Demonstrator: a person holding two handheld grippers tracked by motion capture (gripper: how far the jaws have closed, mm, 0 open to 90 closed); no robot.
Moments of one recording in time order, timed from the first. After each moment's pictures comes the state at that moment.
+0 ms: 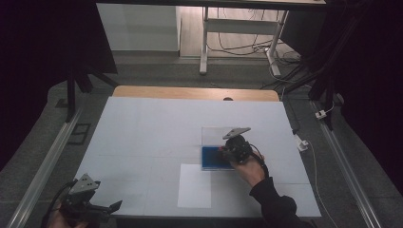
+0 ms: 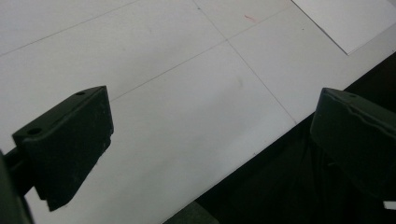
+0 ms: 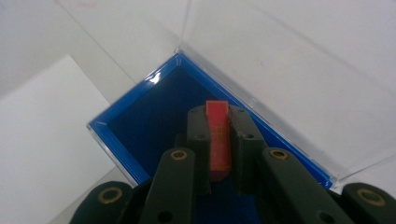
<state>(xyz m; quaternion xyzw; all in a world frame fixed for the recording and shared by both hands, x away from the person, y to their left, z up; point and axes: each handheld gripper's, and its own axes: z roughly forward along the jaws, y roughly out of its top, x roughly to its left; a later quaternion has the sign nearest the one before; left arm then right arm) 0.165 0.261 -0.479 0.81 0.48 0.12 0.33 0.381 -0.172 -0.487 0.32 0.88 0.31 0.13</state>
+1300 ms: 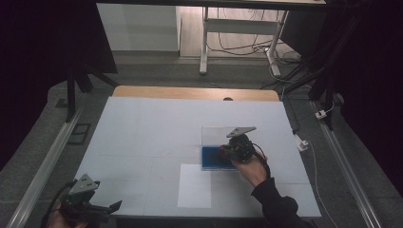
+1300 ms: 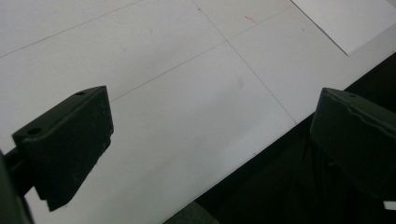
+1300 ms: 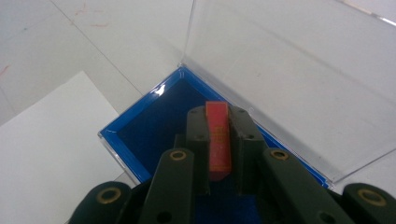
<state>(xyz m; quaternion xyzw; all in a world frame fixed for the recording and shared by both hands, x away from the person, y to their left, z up) 0.165 0.262 -0.478 0.81 0.48 0.13 0.33 0.379 -0.179 -0.481 0.32 0.87 0.35 0.12</state>
